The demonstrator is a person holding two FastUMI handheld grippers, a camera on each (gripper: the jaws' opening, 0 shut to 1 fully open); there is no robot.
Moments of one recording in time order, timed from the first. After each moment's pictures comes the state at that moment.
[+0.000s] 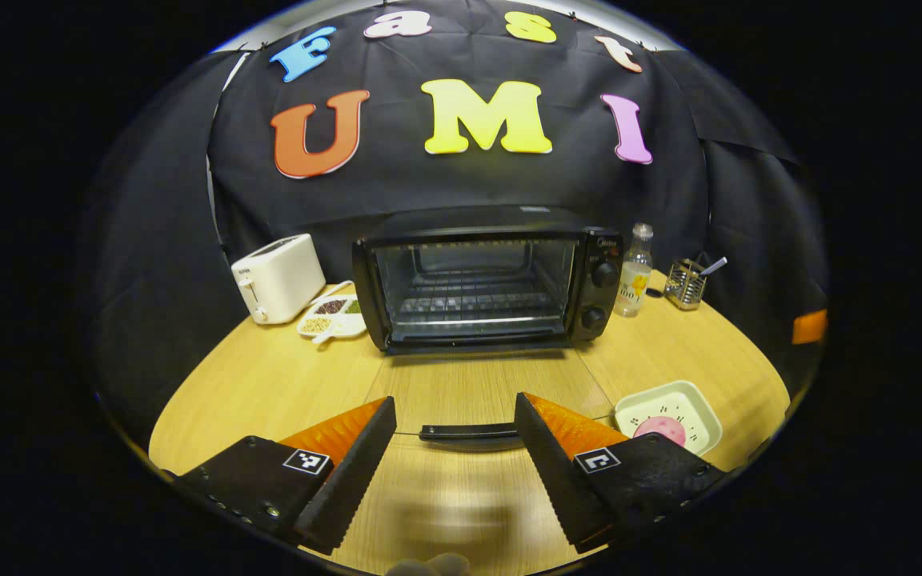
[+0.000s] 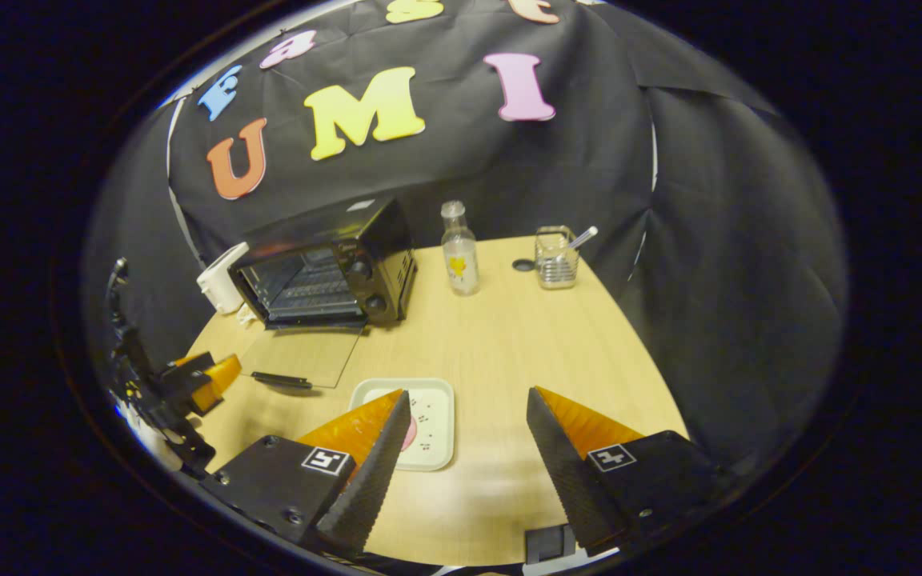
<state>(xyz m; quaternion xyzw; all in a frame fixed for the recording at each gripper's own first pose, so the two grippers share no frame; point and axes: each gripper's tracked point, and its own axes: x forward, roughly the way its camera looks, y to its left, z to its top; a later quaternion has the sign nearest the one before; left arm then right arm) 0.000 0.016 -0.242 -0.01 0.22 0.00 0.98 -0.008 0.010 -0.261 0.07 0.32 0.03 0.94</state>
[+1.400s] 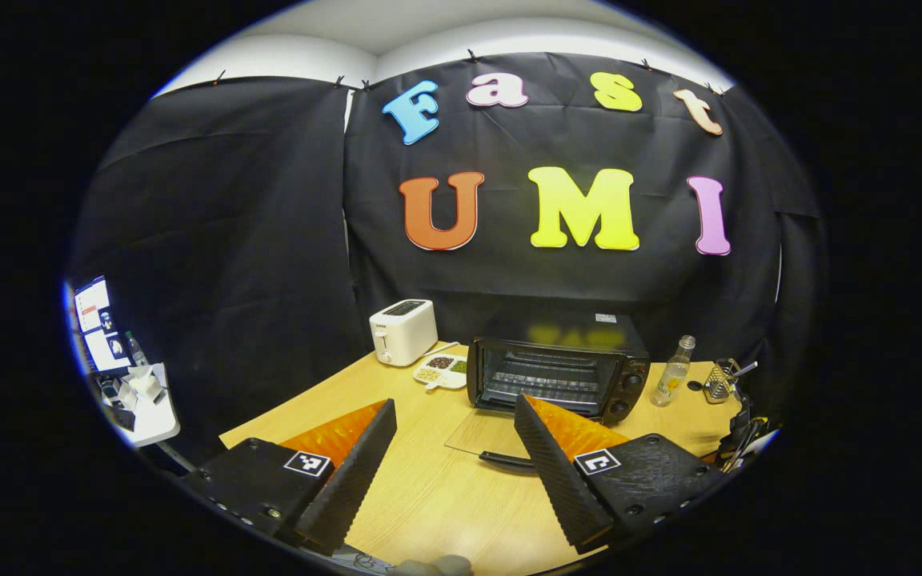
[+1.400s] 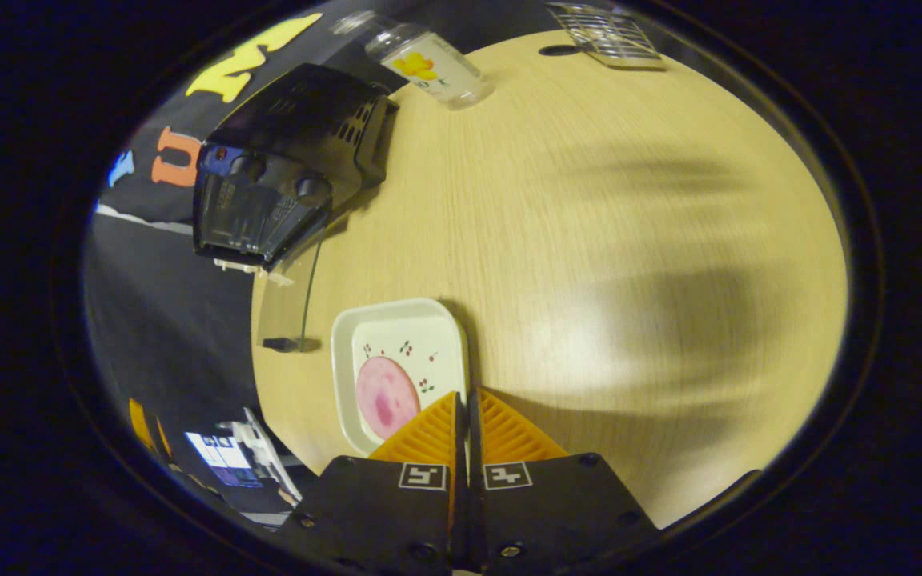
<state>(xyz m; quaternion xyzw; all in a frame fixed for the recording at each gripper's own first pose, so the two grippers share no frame) -0.093 0.034 -0.096 -0.04 0.15 0.21 0.97 0.051 0.042 -0.400 0.27 0.59 0.16 0.74</state>
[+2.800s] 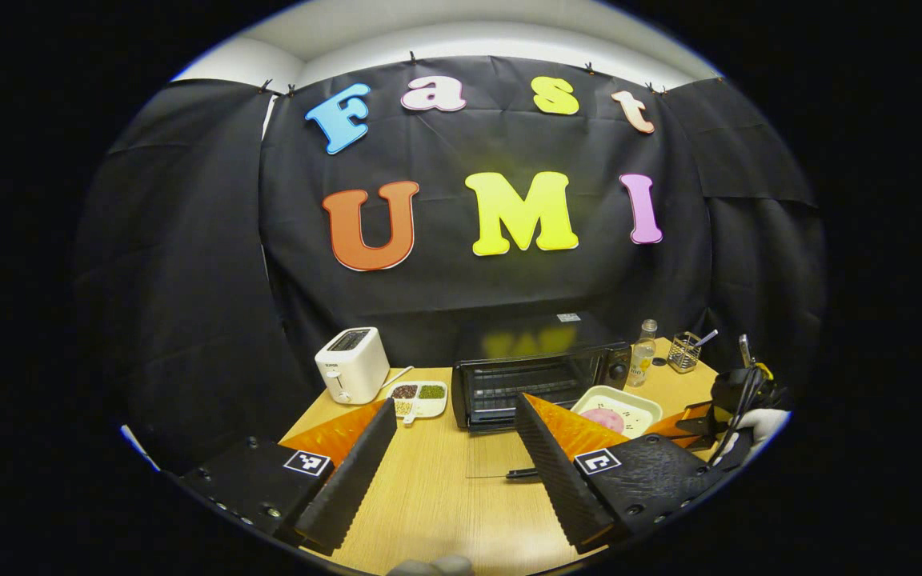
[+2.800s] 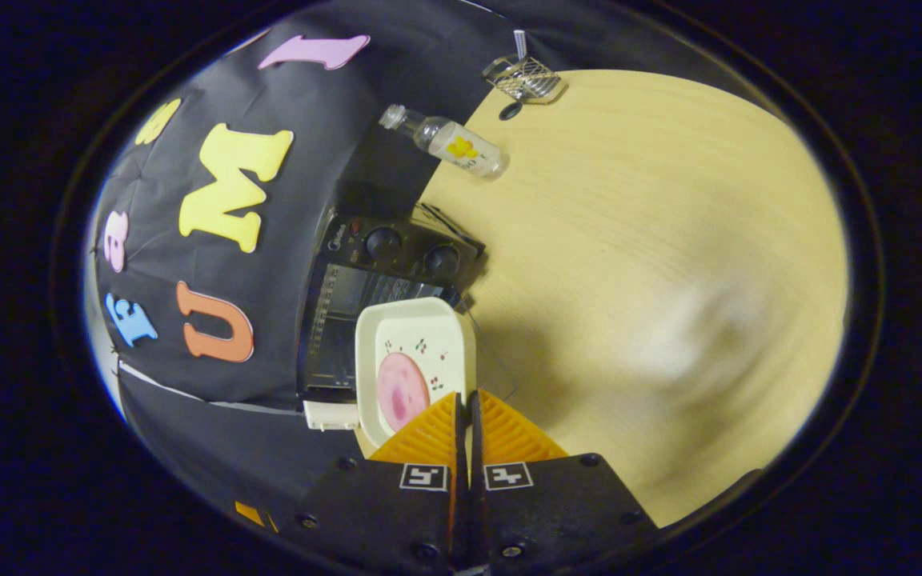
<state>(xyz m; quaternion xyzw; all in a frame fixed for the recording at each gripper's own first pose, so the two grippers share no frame) -0.050 0.118 -0.089 0.01 0.12 0.03 0.99 0.069 0.213 -0.294 0.52 0.37 0.00 0.77</state>
